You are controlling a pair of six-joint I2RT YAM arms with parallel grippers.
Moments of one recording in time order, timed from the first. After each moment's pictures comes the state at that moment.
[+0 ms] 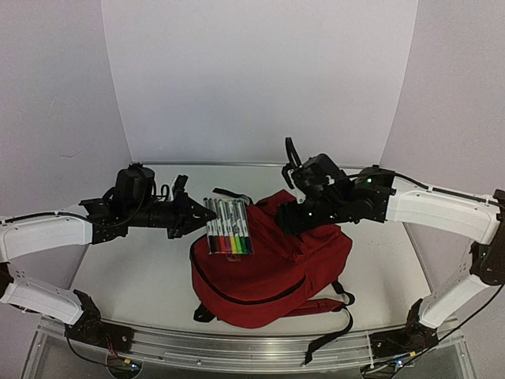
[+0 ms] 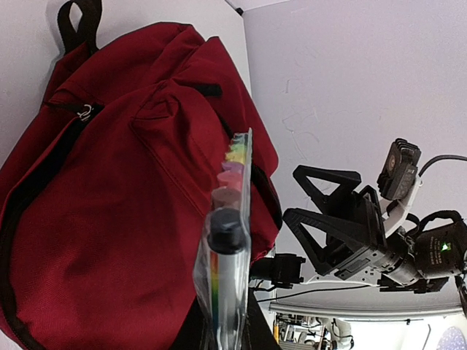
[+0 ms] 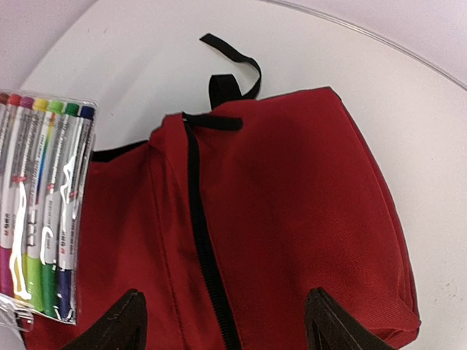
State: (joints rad) left arm -0.74 1.19 0.77 0.03 0.46 -1.13; right arm 1.01 1.50 1.33 -0.67 0.32 0.44
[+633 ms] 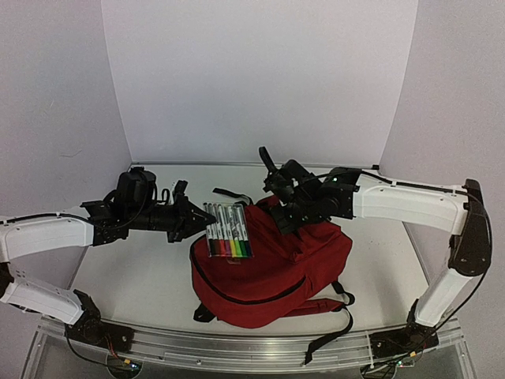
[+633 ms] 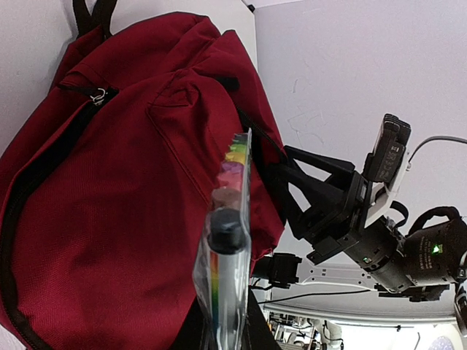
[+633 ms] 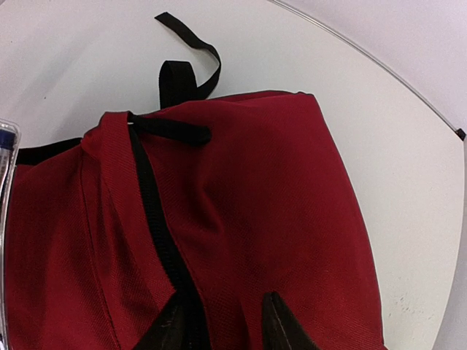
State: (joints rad) left arm -0.74 1.20 0.75 0.03 0.46 -1.18; right arm 1.02 1.71 1.45 -0.73 0.49 0.36
